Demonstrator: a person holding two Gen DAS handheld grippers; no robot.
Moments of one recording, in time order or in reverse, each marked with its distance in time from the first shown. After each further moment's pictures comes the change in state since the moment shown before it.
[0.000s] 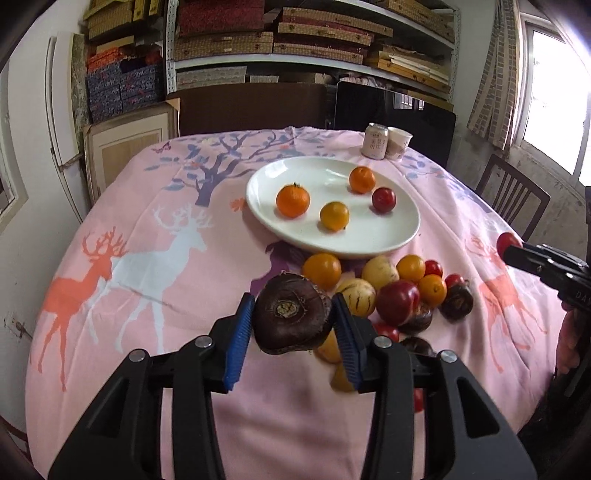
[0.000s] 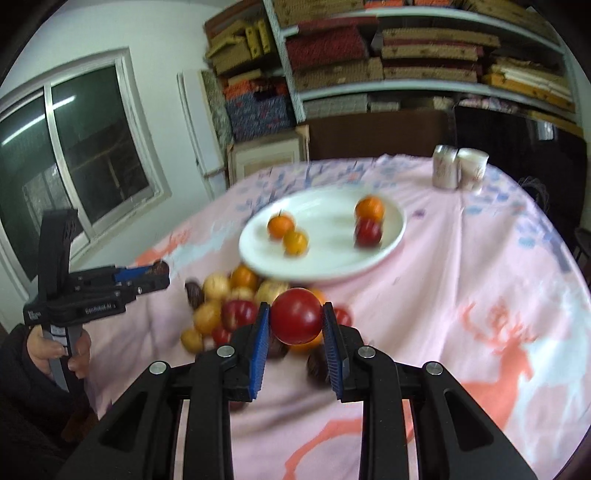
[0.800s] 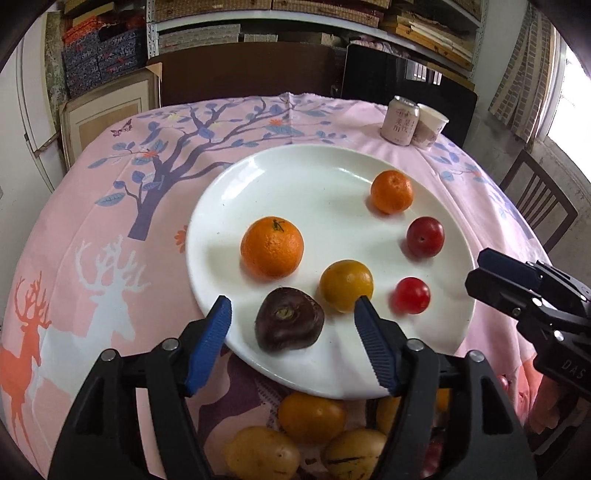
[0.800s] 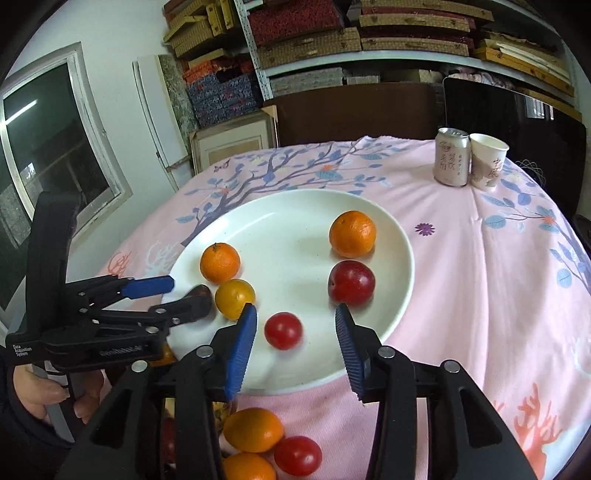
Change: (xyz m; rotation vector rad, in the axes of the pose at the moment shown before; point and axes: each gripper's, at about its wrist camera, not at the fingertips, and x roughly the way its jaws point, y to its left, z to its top) left arm 0.141 -0.011 0.082 -0.043 0.156 -0.012; right arm 0.127 -0.036 0.056 0.074 0.112 -0.074
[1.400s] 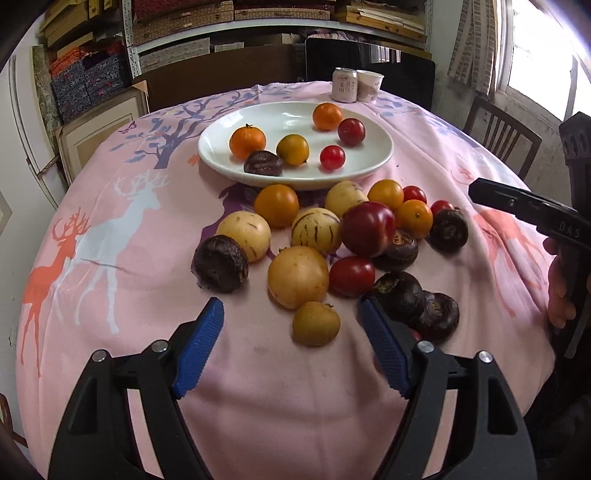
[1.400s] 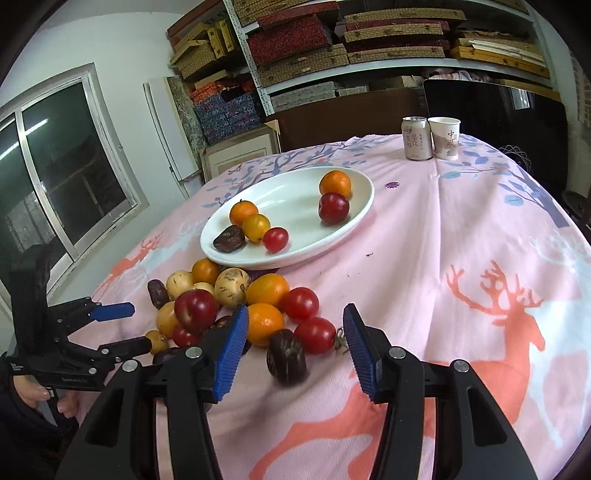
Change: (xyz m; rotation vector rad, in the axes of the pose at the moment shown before) left arm -0.089 -0.020 -0.139 0.159 0.011 0.010; right arm -0.086 -0.009 -0.096 0.049 -0.063 0.034
